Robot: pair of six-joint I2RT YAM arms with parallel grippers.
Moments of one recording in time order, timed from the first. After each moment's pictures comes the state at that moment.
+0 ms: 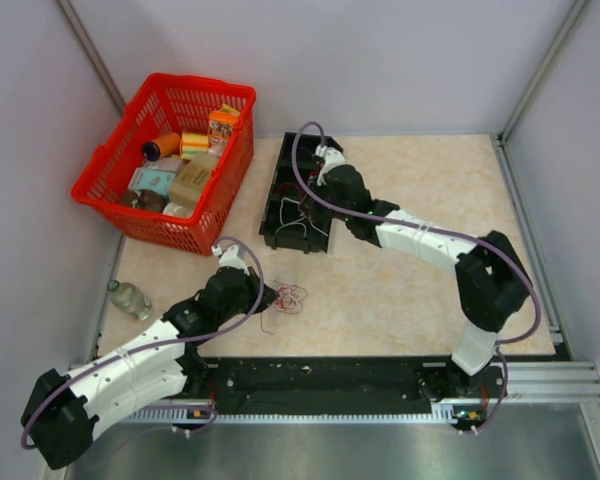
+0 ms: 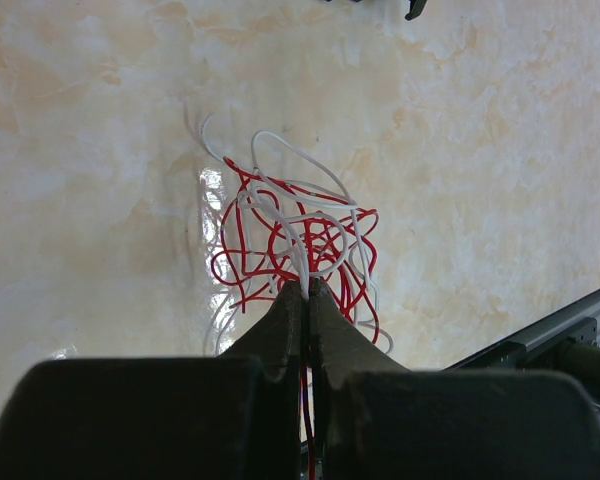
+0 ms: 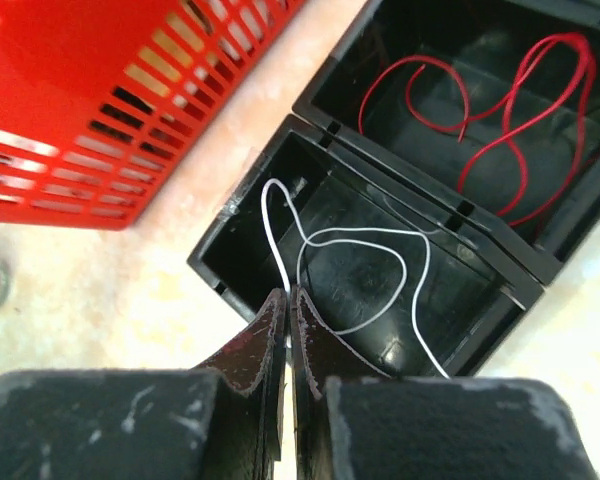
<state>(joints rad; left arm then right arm) -0.73 0.77 0.36 -0.18 -0.09 -0.90 0.72 1.71 1.25 0.07 -0.01 0.43</state>
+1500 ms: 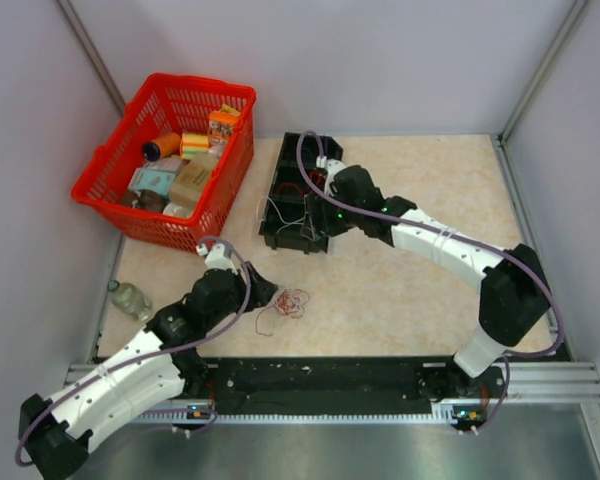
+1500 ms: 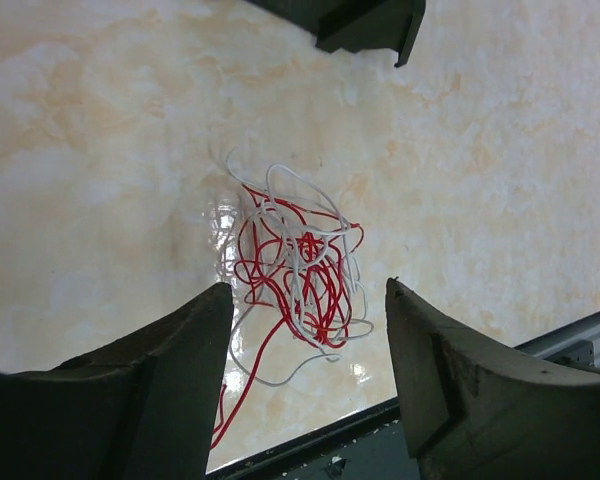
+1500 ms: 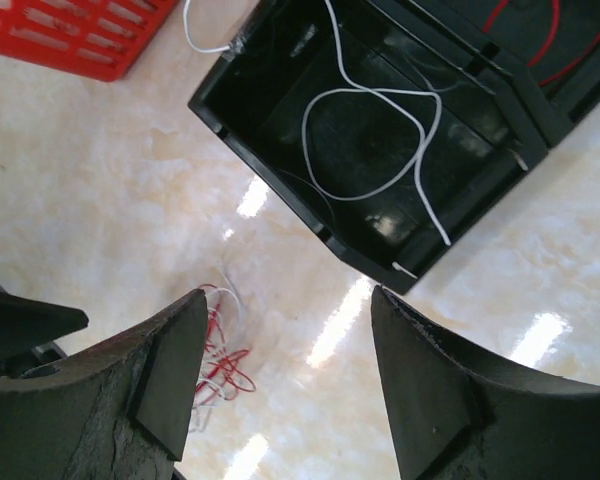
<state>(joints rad) -0.73 0.67 0.41 -0.32 -0.15 -0.88 0.72 1.61 1.29 -0.35 -0.12 0.31</state>
